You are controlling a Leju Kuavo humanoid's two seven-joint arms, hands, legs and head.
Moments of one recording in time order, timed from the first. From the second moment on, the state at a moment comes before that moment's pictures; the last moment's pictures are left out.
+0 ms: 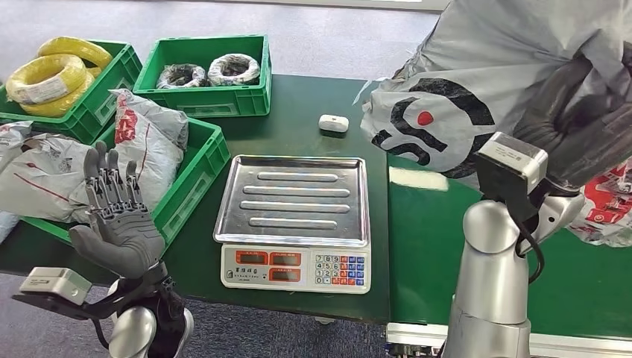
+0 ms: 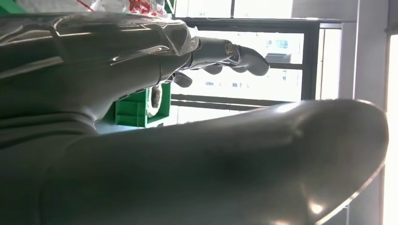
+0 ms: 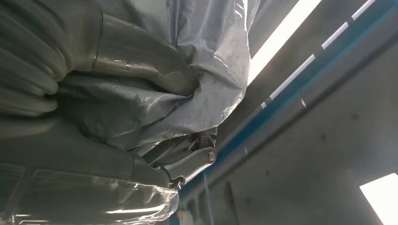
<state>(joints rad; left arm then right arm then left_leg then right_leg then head) -0.07 -0.19 -0.24 -1.75 0.06 0.32 -0.70 -0.58 0.20 0.07 -1.62 0.89 -0.59 -0.46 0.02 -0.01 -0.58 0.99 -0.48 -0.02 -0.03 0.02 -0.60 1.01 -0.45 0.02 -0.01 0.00</state>
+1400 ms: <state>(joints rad) -0.17 -0.20 -0.31 -1.63 0.08 0.27 -0.70 -0.96 0.32 0.35 -0.58 0.99 -0.49 -0.35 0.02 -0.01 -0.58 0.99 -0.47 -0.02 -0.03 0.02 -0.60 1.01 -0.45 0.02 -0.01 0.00</state>
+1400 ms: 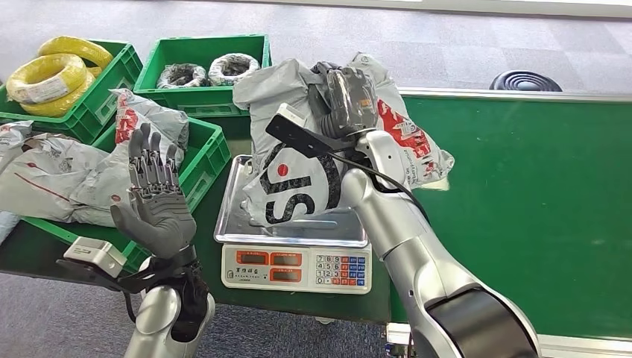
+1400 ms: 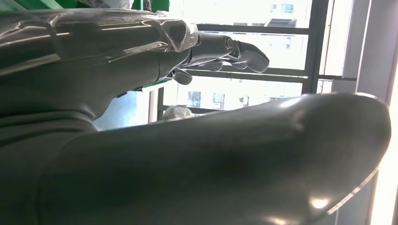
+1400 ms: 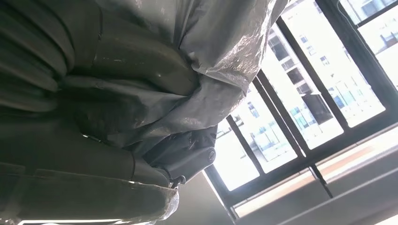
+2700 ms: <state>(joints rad) -0.23 -0.21 -0.30 -1.60 0.07 0.25 -0.70 -0.76 0.32 0.20 -0.67 0.88 -0.69 -0.49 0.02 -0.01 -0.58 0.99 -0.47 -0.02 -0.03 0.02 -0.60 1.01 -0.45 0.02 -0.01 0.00</state>
